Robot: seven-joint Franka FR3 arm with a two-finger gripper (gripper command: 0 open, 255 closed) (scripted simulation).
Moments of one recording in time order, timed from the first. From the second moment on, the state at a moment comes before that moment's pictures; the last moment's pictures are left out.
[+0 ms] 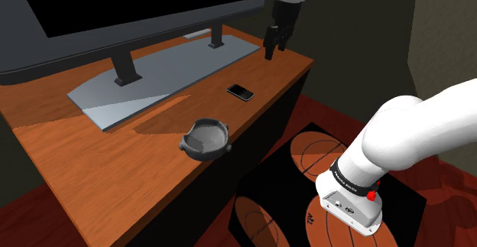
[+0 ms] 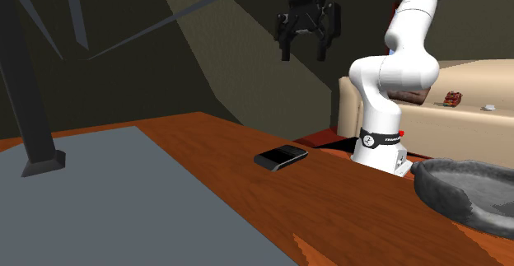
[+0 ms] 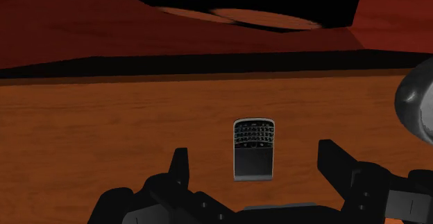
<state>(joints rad) 0.04 -0.54 0.01 -2.37 -0.02 1.84 -0.15</state>
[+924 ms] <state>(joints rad) 0.10 -0.08 0.01 -2.32 0.06 2.20 -0.26</state>
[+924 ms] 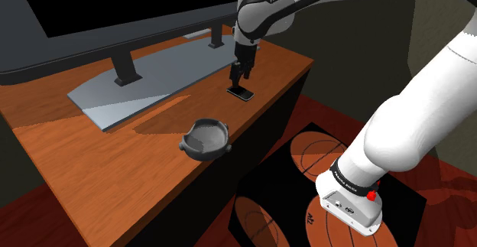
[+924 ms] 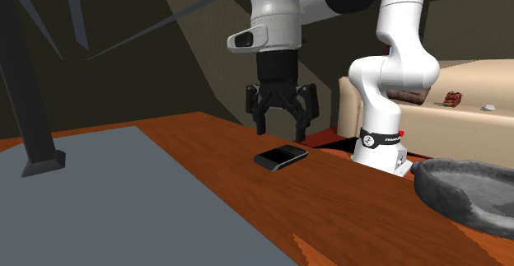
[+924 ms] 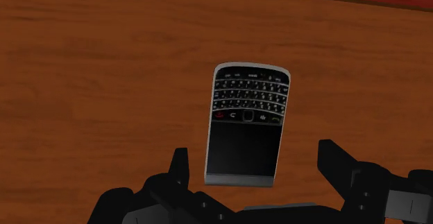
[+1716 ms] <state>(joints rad) 0.10 -0.01 0.02 -2.36 0.07 2.30 -0.27</state>
